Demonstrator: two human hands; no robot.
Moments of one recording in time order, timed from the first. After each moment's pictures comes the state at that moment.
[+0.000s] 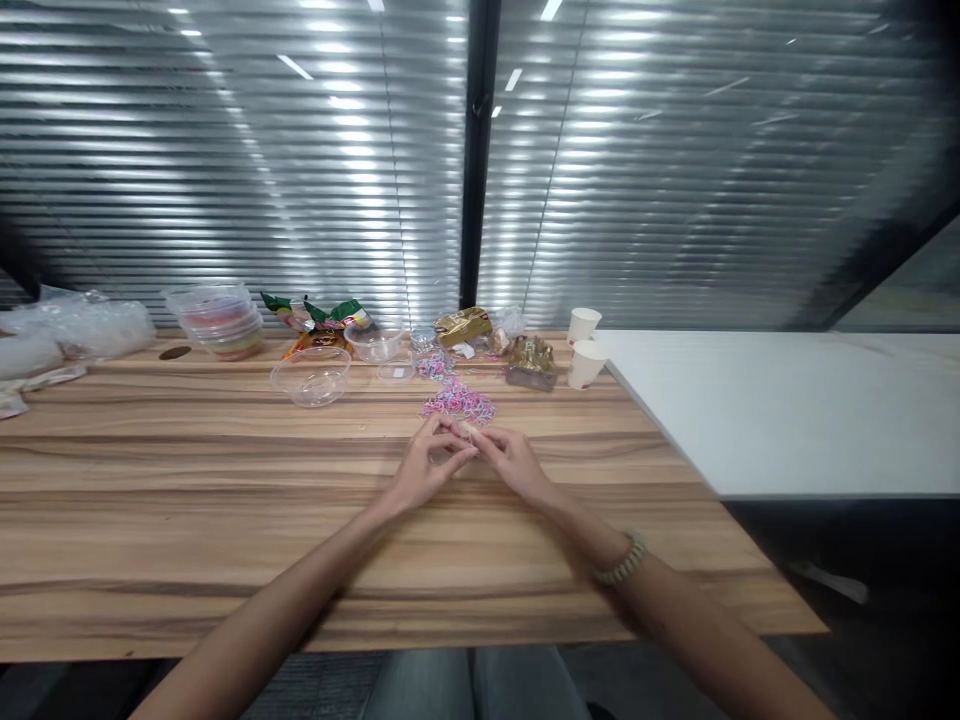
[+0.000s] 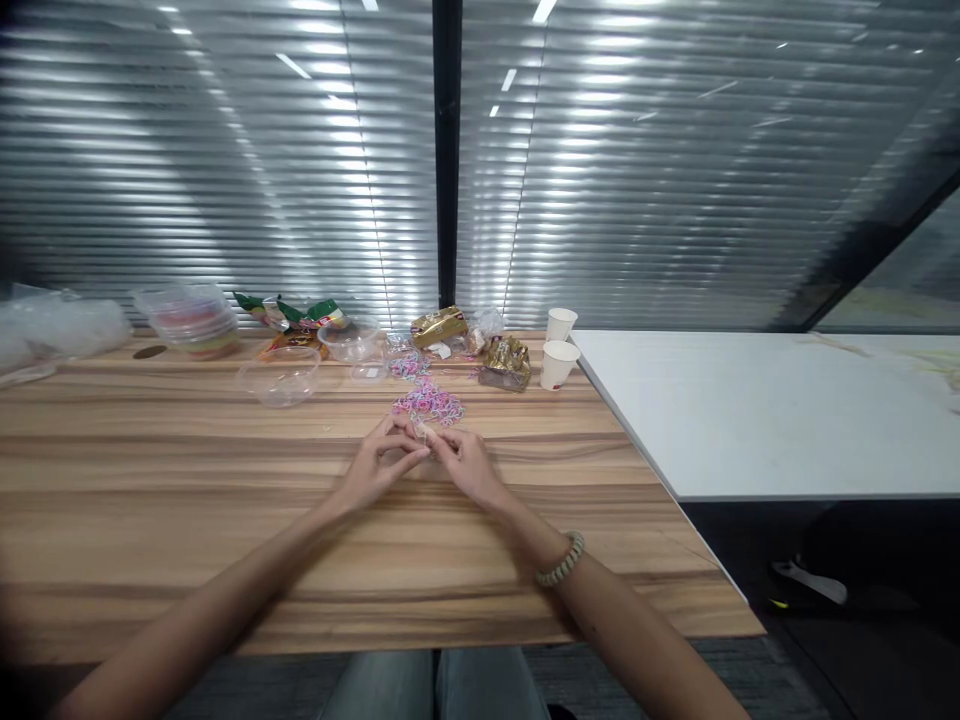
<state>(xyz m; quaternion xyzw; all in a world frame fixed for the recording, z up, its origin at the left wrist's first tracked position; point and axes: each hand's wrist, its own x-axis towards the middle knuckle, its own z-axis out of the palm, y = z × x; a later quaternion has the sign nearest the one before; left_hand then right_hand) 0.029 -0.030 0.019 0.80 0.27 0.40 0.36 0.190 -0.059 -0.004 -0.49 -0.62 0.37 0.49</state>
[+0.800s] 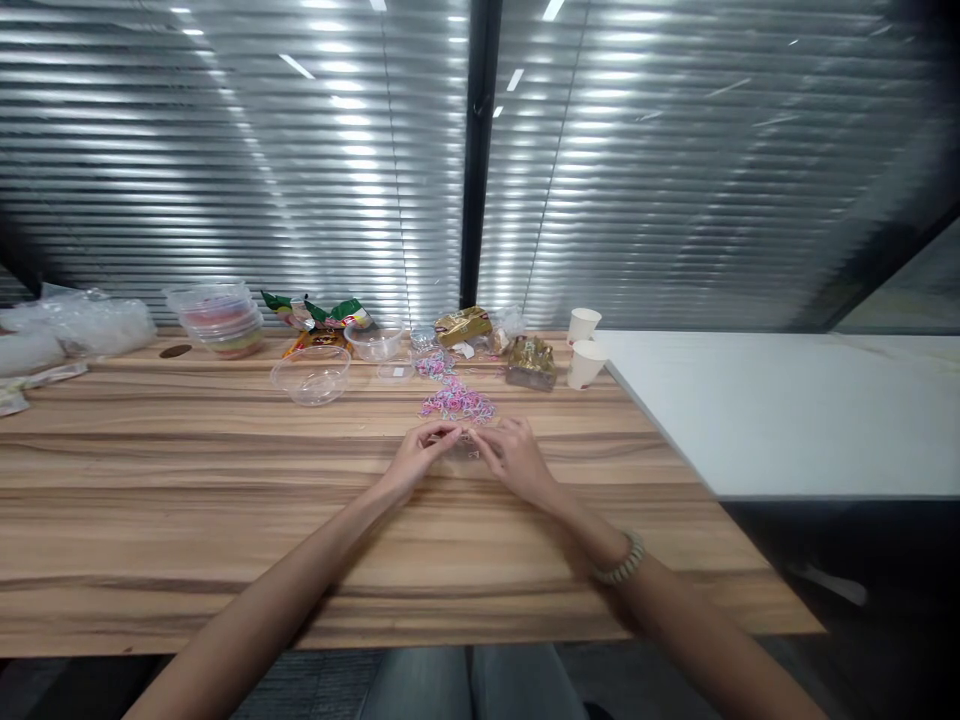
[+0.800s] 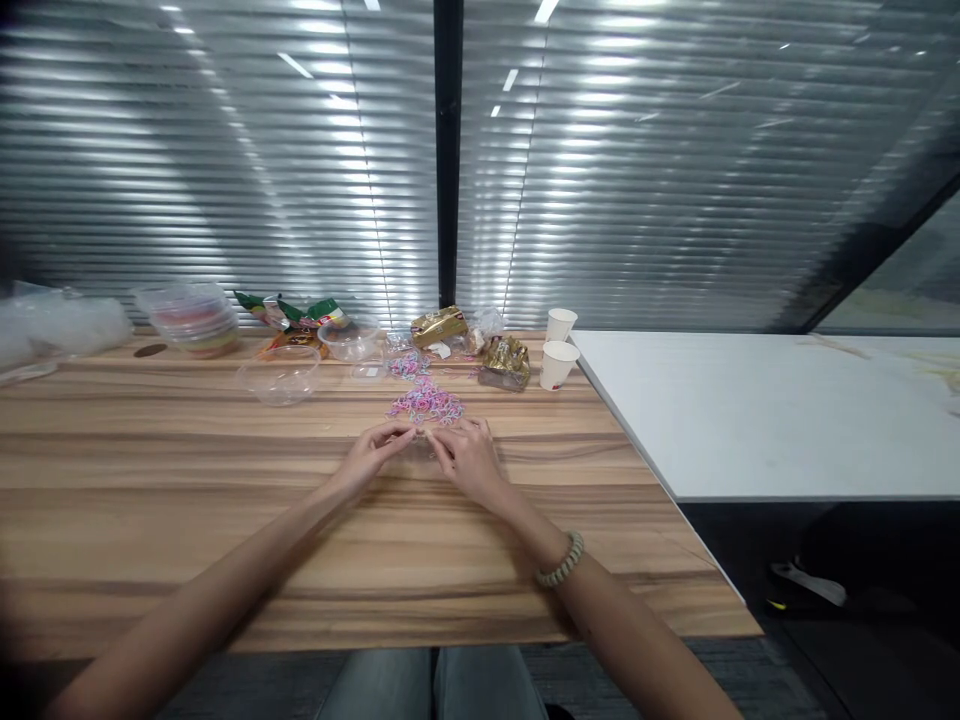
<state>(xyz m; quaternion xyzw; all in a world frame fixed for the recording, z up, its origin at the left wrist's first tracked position) 0.028 -0.019 0.010 0.68 0.31 0.39 0.54 0.198 -0.062 0.001 -0.52 -0.76 0.08 0.38</state>
